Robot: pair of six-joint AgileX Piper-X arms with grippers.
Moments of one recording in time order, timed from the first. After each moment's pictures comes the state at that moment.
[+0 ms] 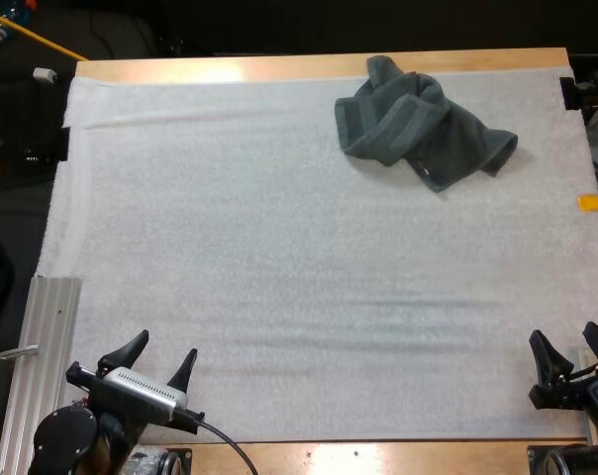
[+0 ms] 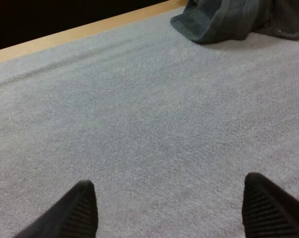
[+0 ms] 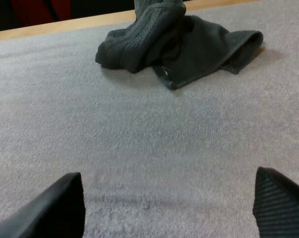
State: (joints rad) left arm -0.08 -0.01 -0.51 1.03 0.24 -1.60; right arm 0.11 -0.01 -0.50 0.98 -0.14 -1.70
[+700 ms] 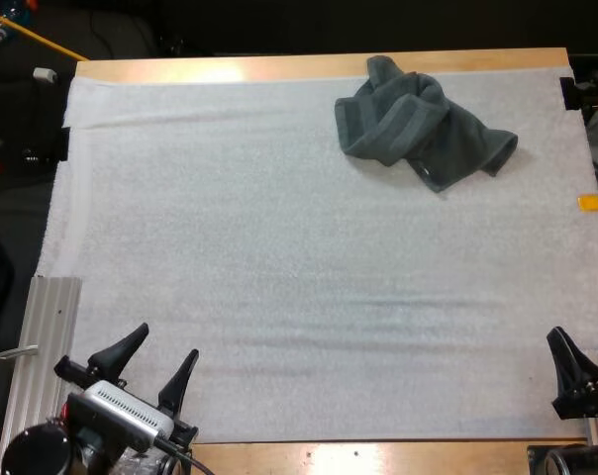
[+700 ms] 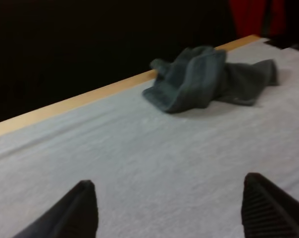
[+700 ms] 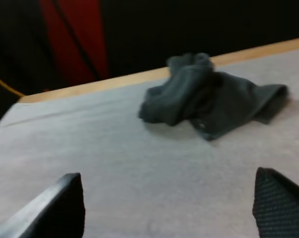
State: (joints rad) left arm -0.17 0.05 -0.67 0.97 0.30 -1.63; right arm 0.11 0.05 -0.70 0.98 -0.20 -1.59
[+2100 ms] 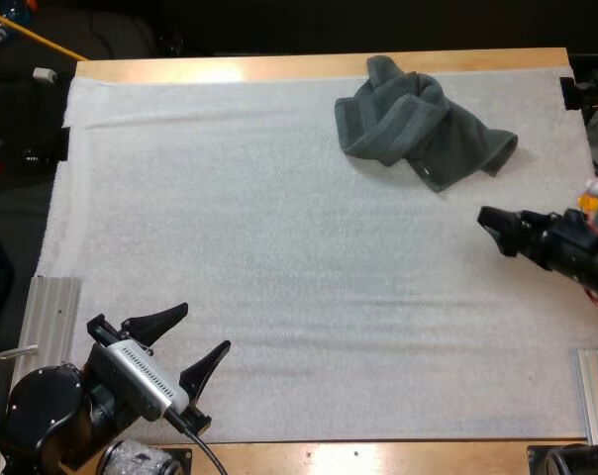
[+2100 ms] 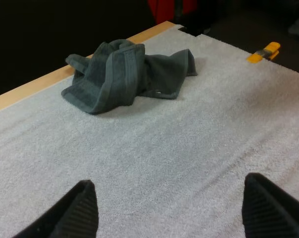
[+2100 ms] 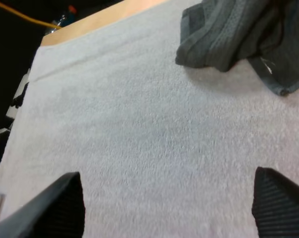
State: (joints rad) left arm -0.32 0.29 -0.80 0.97 0.38 -1.63; right arm 0.13 0.90 -0.86 0.67 -0.41 -1.43
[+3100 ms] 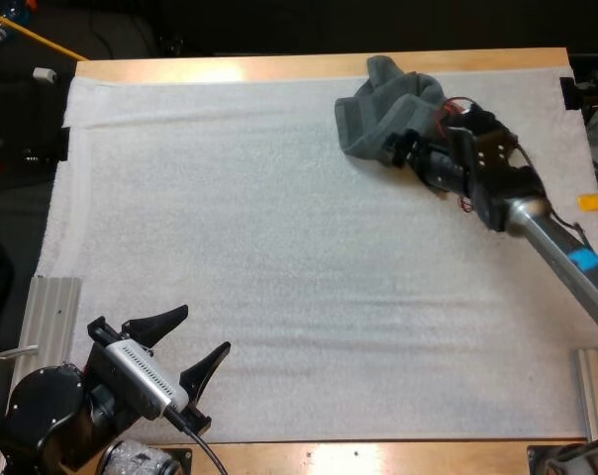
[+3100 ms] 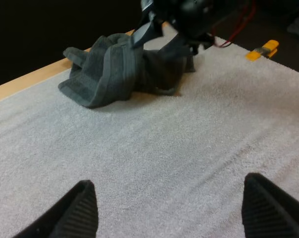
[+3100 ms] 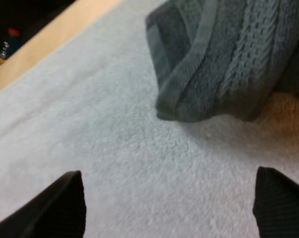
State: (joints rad) left arm -0.32 0.29 -0.80 0.98 0.38 -1.65; right arm 0.35 1.72 -1.17 0.26 -0.17 -1.08
